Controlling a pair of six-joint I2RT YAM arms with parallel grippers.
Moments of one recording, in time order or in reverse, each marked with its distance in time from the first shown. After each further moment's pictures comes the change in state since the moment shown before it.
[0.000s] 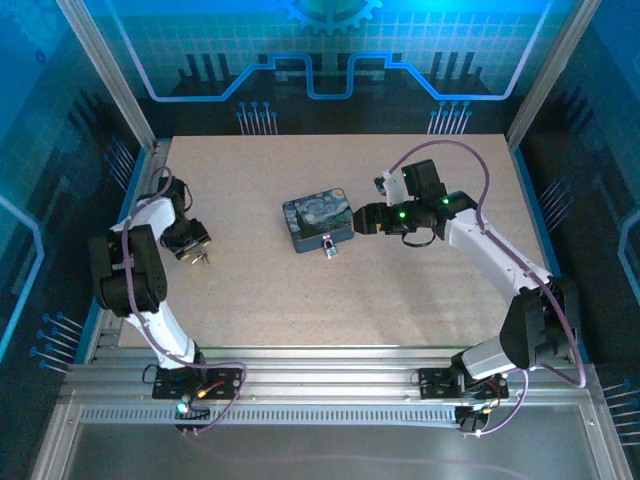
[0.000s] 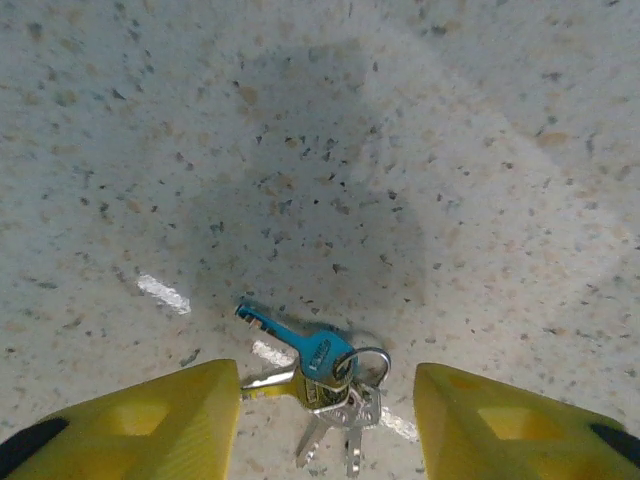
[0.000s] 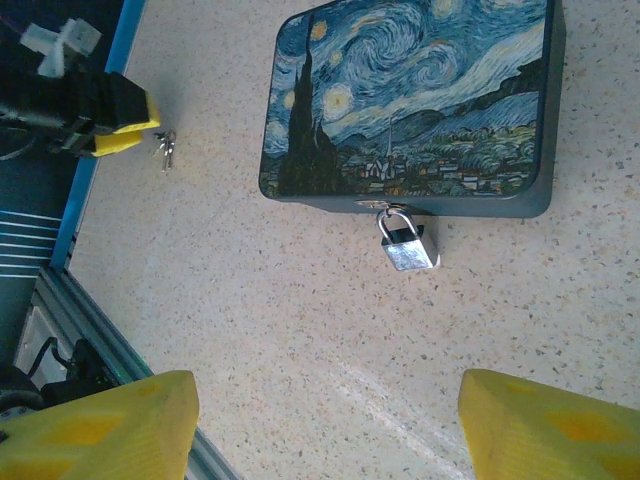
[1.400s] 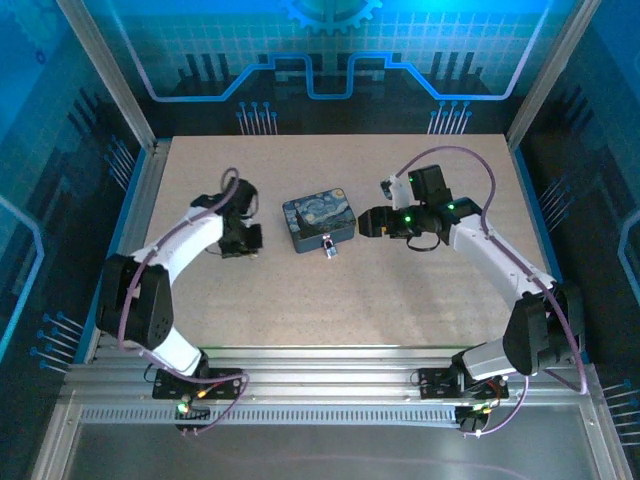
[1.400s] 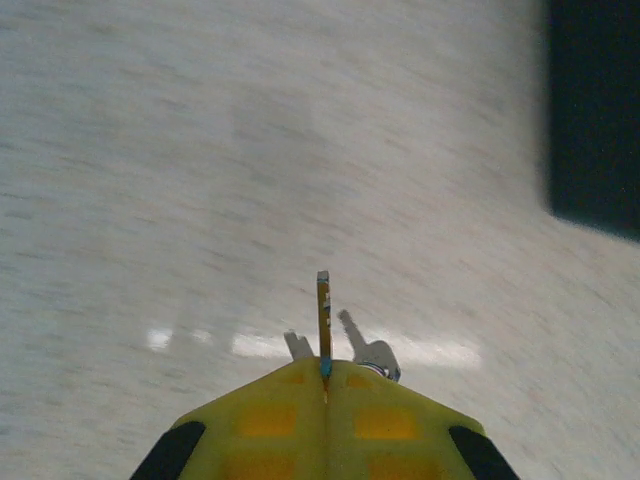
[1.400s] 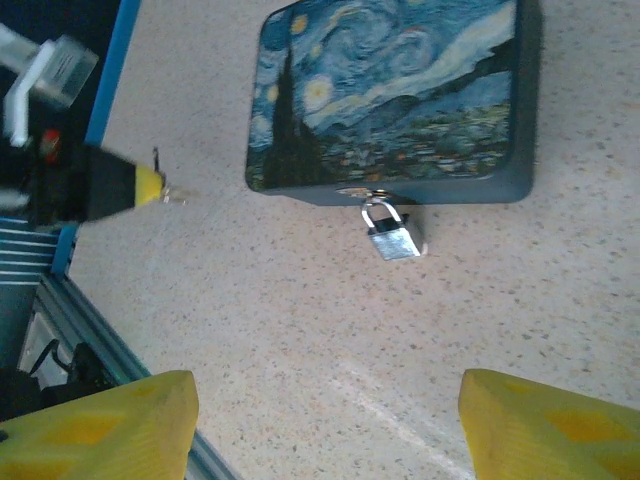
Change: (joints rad) left arm -0.542 -0.238 -0.045 -0.095 0.030 -0.031; right arm -0.048 -0.033 -0.074 0.034 -0.014 0.013
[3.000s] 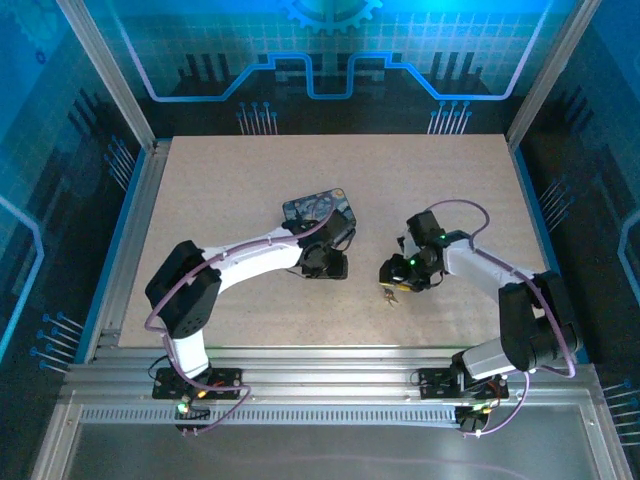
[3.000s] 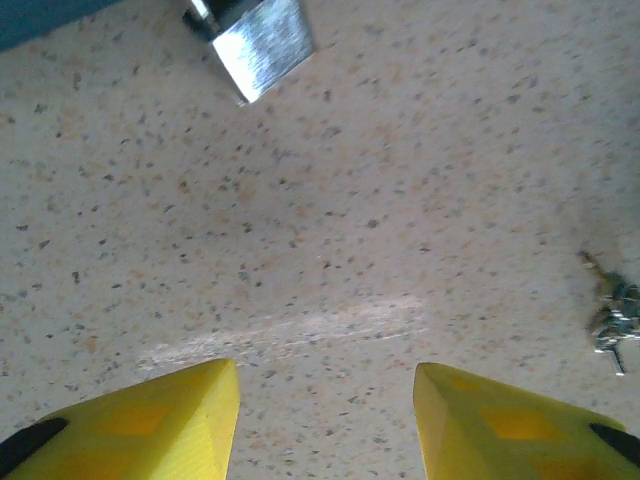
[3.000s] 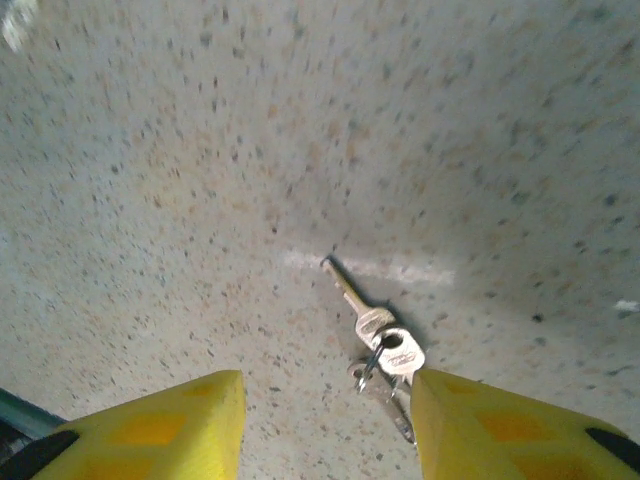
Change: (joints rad) left arm -0.496 0.229 0.153 0.149 -0.031 -0.298; right arm 0.005 0.021 -0.339 -0.058 0.169 0.177
